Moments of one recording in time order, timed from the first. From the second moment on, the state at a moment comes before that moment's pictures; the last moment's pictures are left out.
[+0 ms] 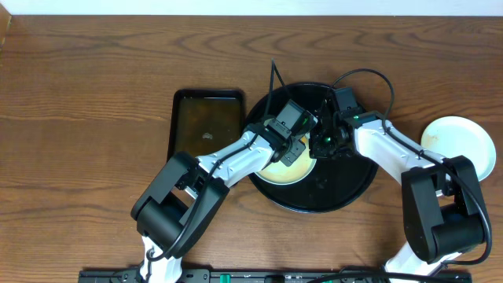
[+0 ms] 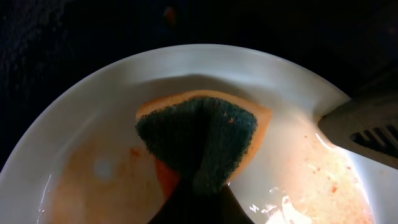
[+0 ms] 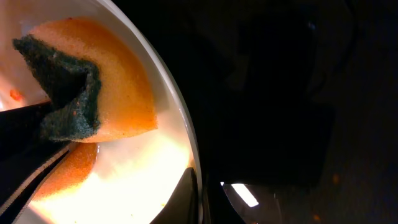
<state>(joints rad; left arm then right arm) -0.72 1.98 1.21 -0.33 0.01 0.05 0.31 1.83 1.04 -0.56 -0.24 0.32</state>
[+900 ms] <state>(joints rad) -0.53 1.96 1.25 -0.65 0.15 -0.50 0.31 1.83 1.04 -0.56 -0.24 0.33</state>
